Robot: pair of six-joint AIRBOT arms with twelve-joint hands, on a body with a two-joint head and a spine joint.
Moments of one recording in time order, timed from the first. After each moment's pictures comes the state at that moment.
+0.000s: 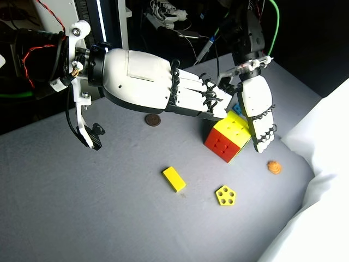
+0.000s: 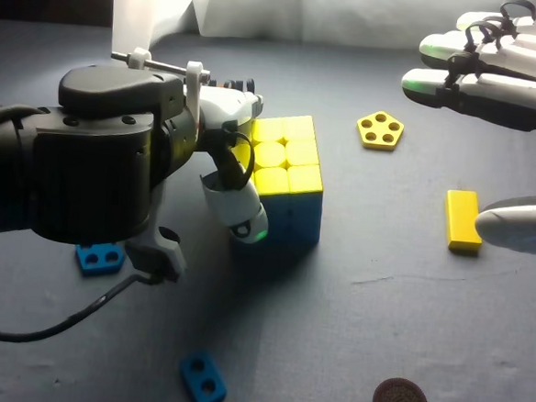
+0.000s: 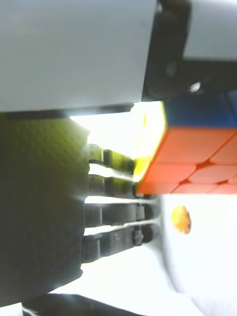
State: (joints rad) left arm 0.24 -1.26 1.03 -1.93 -0.78 2.55; right arm -0.47 -0.60 0.77 -0.41 0.60 -0.66
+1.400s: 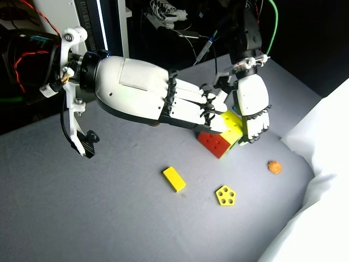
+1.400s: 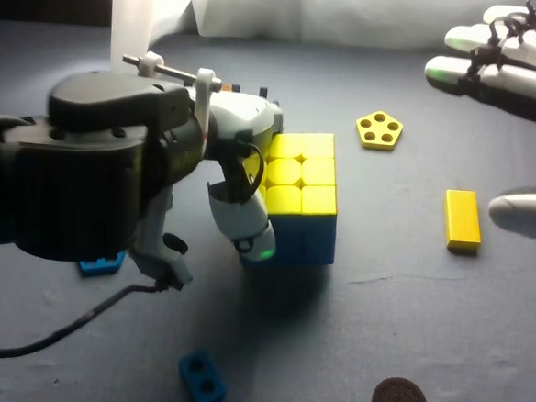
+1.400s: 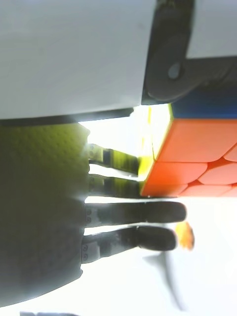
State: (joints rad) left arm 0.23 -1.20 0.95 -1.86 -0.69 2.54; right arm -0.54 -0.60 0.76 -0.18 0.65 -0.85
